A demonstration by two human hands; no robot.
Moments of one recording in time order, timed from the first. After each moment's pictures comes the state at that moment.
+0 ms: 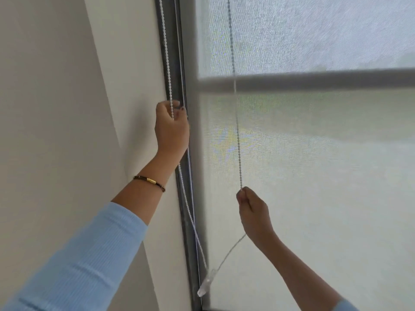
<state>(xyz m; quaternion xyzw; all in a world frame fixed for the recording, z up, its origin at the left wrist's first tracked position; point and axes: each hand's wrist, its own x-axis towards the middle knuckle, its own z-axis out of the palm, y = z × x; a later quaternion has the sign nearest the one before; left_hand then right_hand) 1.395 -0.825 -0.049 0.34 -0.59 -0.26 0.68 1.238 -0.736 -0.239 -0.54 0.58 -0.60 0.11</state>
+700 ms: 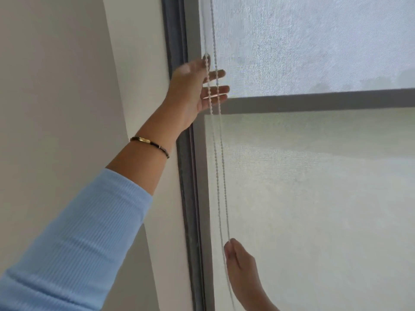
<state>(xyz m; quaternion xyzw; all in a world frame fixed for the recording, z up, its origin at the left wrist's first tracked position) 1.389 -0.760 0.072 0.15 -0.61 -0.52 0.57 1.290 -0.699 -0.302 -0.51 0.57 -0.61 0.20</state>
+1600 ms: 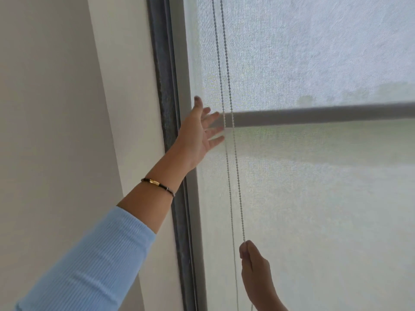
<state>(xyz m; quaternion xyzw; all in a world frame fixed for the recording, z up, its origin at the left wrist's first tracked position) 1.358 -0.765 0.029 0.16 -0.59 -0.62 0.50 1.236 -0.699 -0.297 -0.51 0.60 -0.61 0.10</state>
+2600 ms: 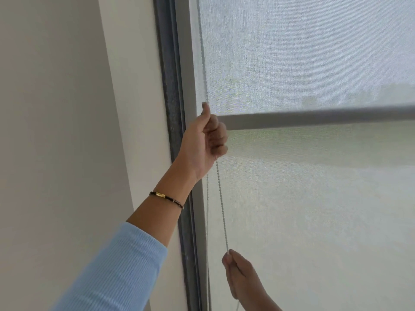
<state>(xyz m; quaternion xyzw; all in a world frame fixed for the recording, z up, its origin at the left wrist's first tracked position) 1.373 -0.756 0.015 0.01 -0.60 -0.65 0.46 1.266 -0.713 -0.298 -0.54 0.49 -0.60 0.35</state>
